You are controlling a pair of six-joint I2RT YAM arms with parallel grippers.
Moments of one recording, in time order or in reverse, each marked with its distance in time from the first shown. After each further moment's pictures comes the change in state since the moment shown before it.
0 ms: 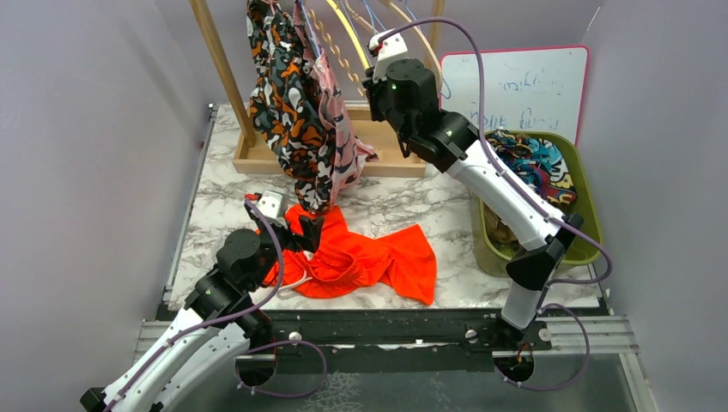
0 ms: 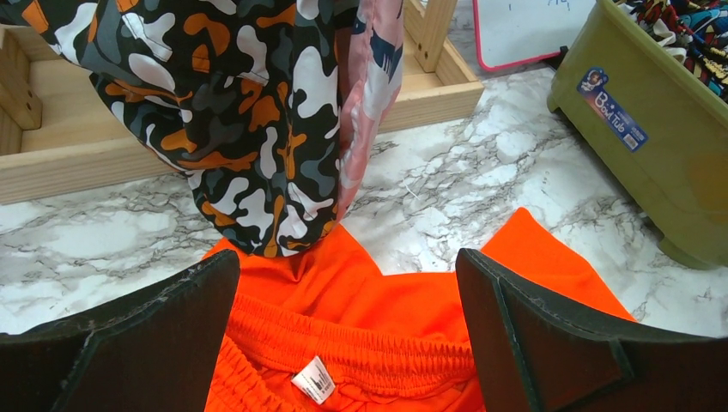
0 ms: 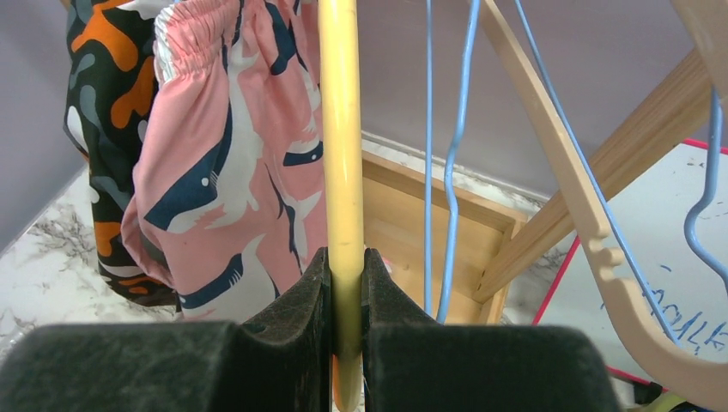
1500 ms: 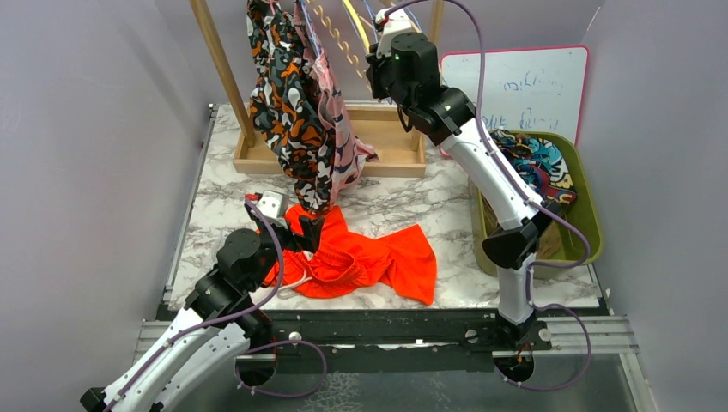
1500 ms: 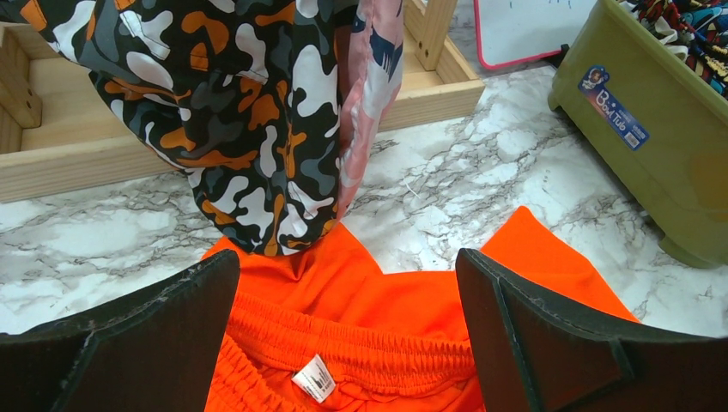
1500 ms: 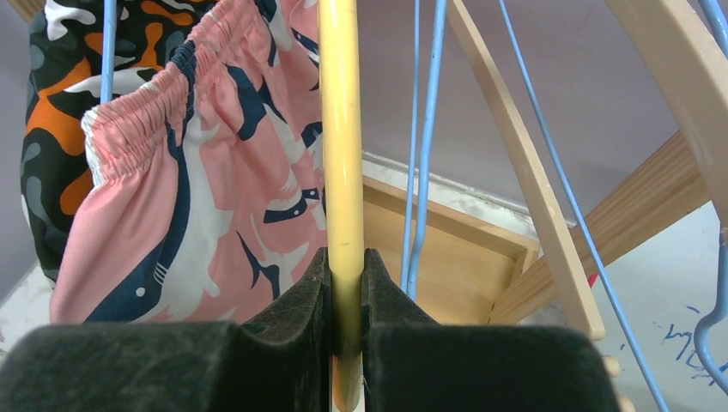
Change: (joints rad) left arm 0.000 0.000 0.000 -0.004 0.000 0.000; right arm -0.106 0.208 0.319 -0.108 -0.136 0.034
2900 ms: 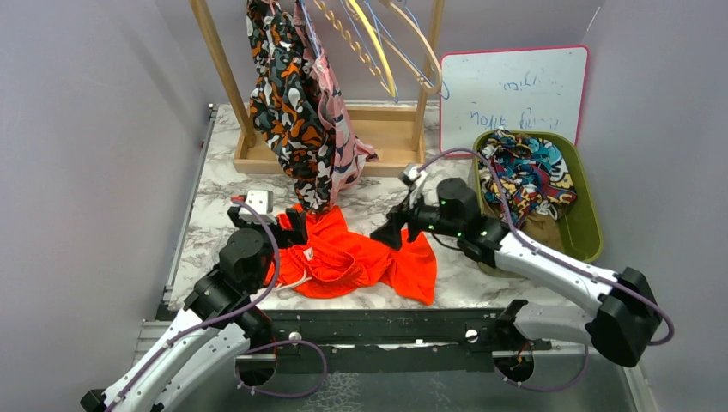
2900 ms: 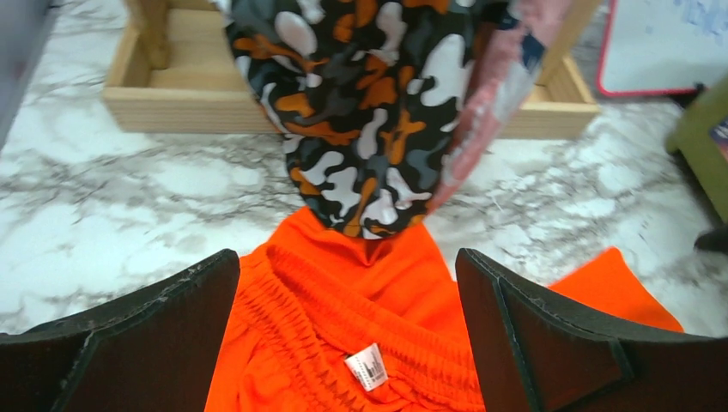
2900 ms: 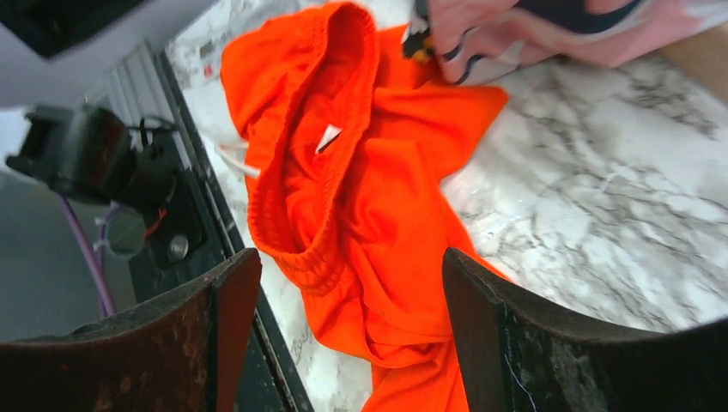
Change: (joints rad) left arm 0.006 -0.002 0.000 -0.065 -0.213 -0.054; right arm 0.035 -0.867 -1.652 0.642 -0.683 0.200
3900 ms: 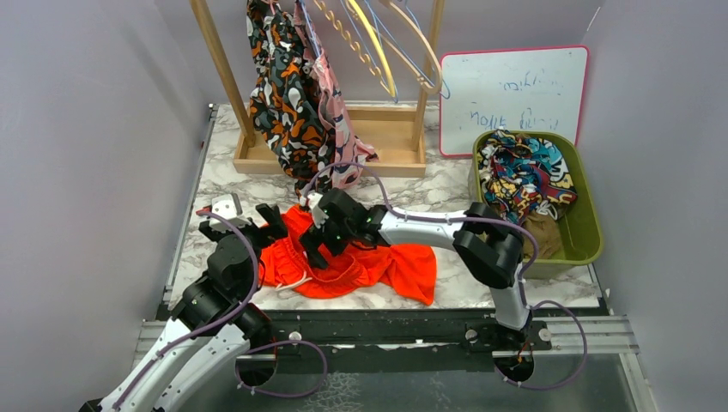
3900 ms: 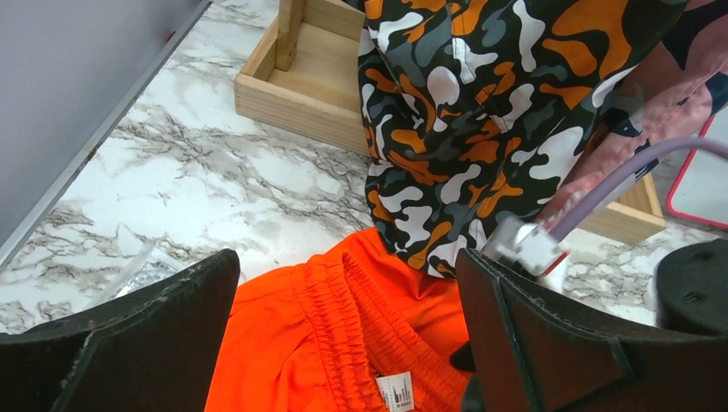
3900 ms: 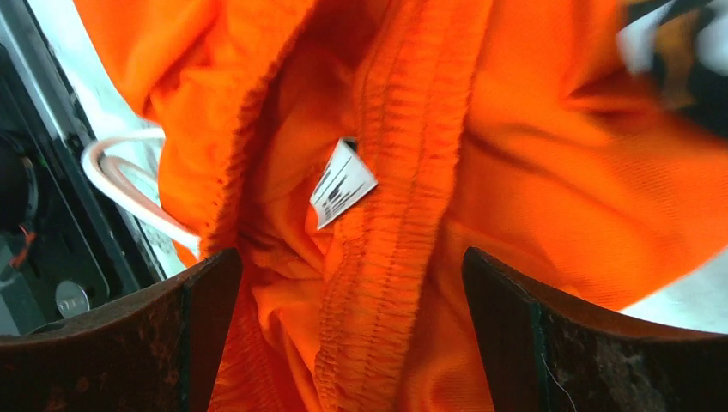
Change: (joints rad) left arm 0.007 -0.085 0.045 -0.130 -0.323 -0.160; right arm 0.305 0.865 0.636 -0.204 0.141 -0.067
